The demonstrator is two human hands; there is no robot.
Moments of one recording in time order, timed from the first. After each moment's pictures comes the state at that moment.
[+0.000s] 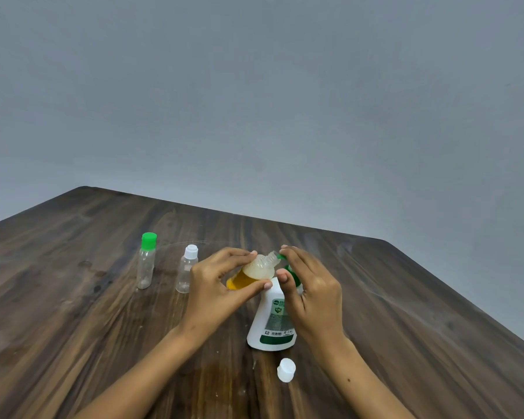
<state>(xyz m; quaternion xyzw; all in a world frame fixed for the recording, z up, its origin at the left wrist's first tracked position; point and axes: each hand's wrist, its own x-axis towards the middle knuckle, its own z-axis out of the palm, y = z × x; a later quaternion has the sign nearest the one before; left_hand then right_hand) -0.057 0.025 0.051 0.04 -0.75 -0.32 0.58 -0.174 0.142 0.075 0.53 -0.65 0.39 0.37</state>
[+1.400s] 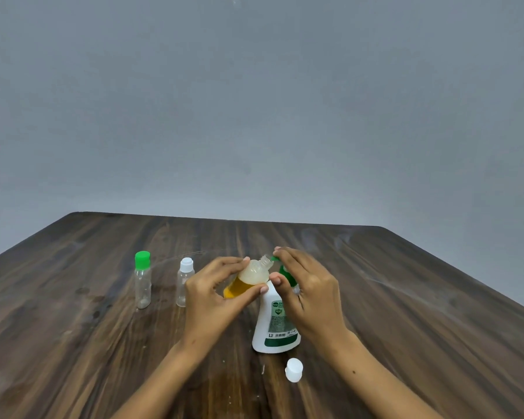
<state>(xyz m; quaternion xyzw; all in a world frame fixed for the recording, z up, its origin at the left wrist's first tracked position) -0.057 0.025 0.051 0.05 -0.74 -0.31 0.59 -0.174 0.144 0.077 0.53 -0.65 0.39 0.38</state>
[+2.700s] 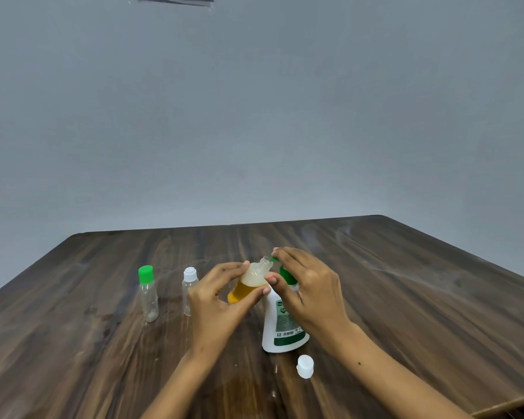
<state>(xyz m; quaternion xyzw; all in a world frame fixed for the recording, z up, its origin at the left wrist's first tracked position) -0.057 0.023 0.050 0.05 -0.75 -0.31 0.58 -0.169 0.144 0.080 0.52 -0.67 0.38 0.38</state>
